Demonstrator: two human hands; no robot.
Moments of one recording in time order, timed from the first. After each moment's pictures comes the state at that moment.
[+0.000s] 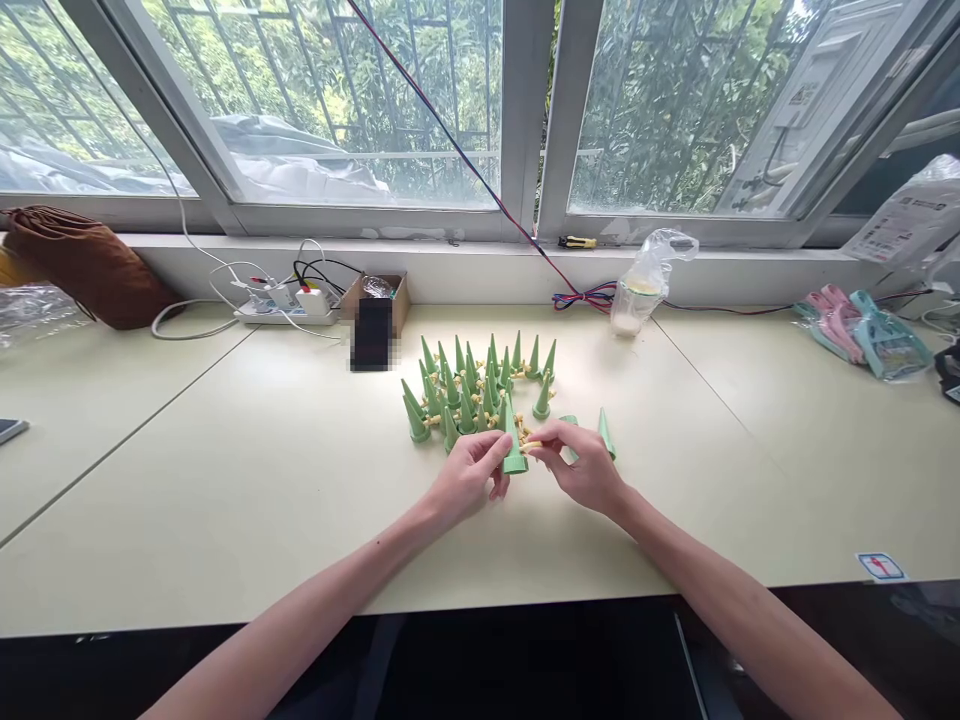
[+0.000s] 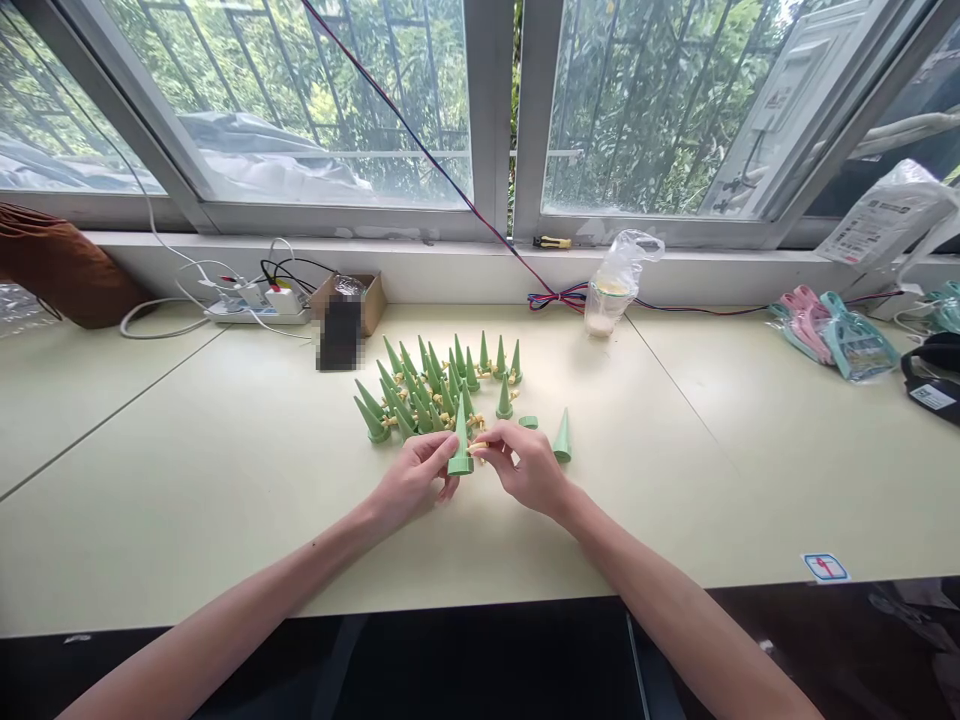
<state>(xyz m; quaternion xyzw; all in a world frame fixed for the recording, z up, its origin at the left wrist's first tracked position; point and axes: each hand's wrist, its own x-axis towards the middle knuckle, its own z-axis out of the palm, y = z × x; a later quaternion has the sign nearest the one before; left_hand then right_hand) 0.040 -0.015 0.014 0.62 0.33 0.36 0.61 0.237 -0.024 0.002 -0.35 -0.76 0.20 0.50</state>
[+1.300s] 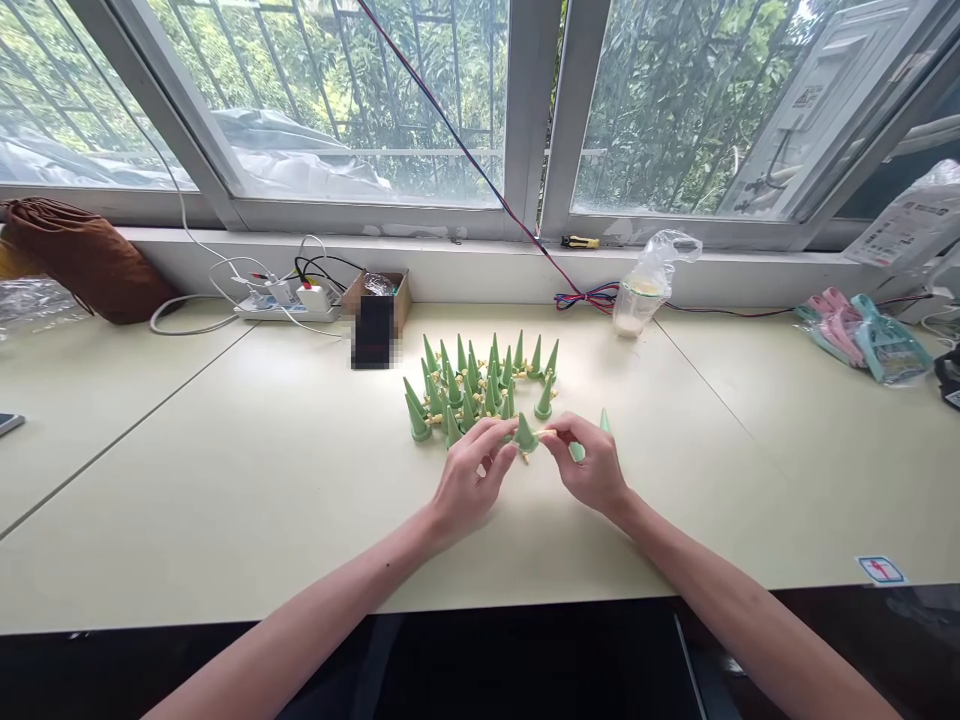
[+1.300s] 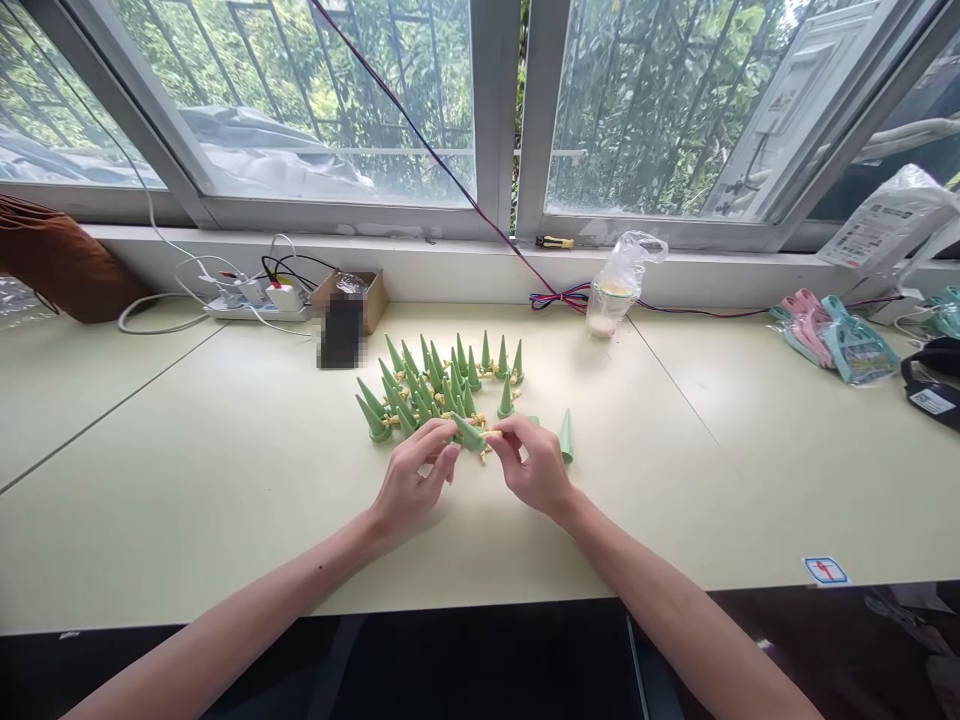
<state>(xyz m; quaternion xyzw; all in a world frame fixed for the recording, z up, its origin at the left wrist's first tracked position) 0.042 -0.021 0.008 0.76 0.34 0.47 0.28 0.237 -0.026 0.003 -0.40 -0.73 0.15 0.53</state>
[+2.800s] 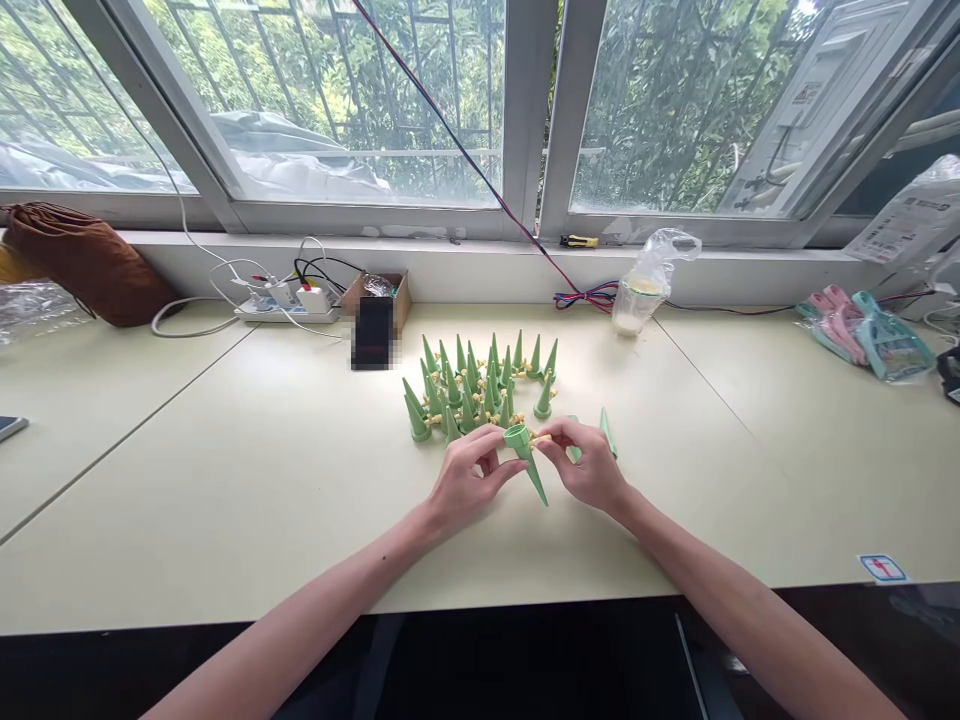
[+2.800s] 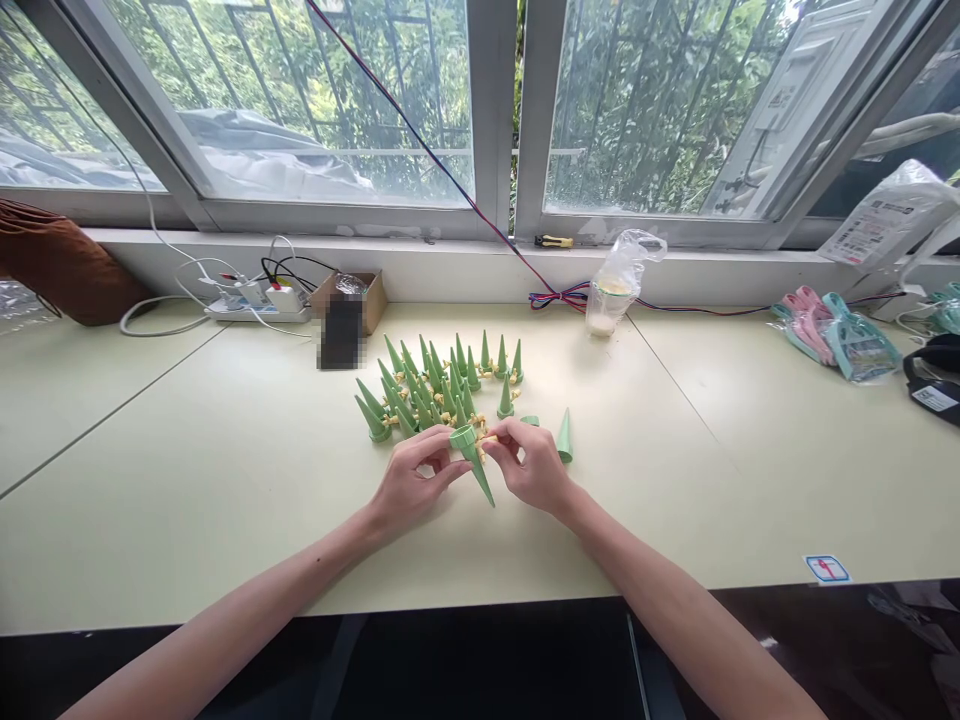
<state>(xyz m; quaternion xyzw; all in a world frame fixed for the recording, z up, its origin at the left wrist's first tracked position) 0.038 -0.016 0.003 0.77 0.34 0.45 0.30 0.239 -0.023 0.000 -0.39 -0.75 0.20 0.50</state>
